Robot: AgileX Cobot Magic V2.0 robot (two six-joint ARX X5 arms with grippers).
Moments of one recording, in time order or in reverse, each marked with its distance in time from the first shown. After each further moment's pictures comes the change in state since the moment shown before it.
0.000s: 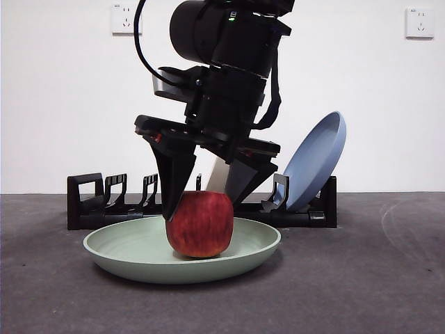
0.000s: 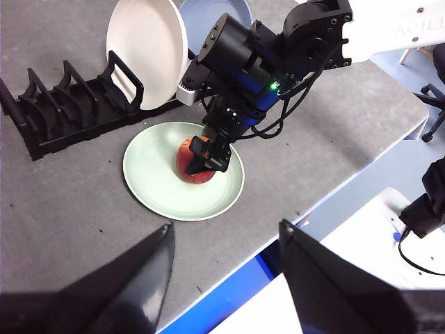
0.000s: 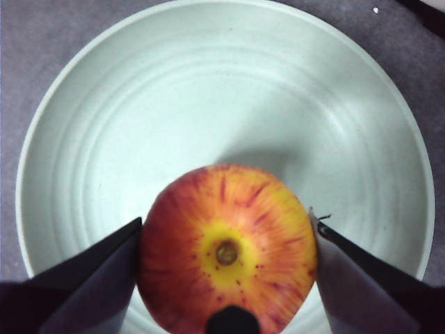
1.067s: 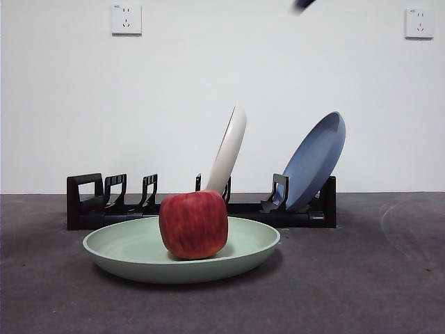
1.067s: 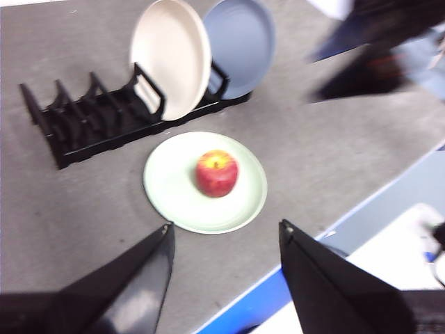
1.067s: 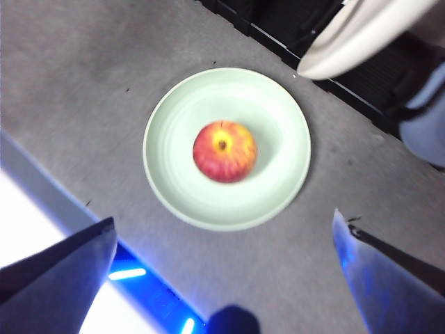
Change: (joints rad) left arm 0.000 0.069 0.000 0.030 -0.088 0.000; right arm 0.000 -0.488 0.246 -0.529 0.011 -0.051
